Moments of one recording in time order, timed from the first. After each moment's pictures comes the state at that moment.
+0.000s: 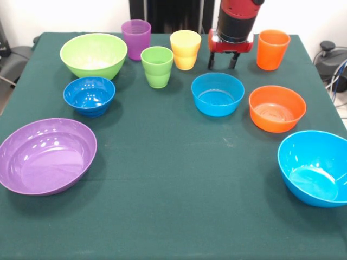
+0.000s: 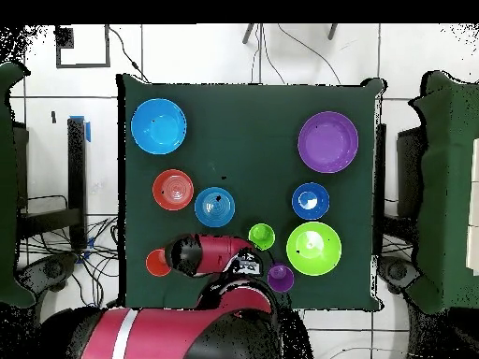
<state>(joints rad) -0.02 -0.40 -0.06 1.90 0.00 0.25 1.66</state>
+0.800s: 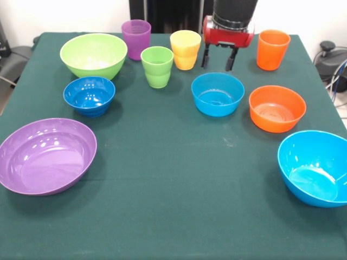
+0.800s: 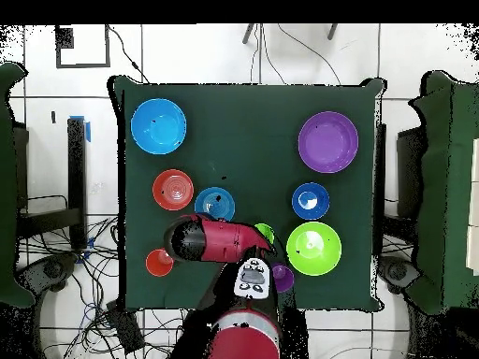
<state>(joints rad) 0.00 -0.56 -0.13 1.87 0.05 0.25 1.71</state>
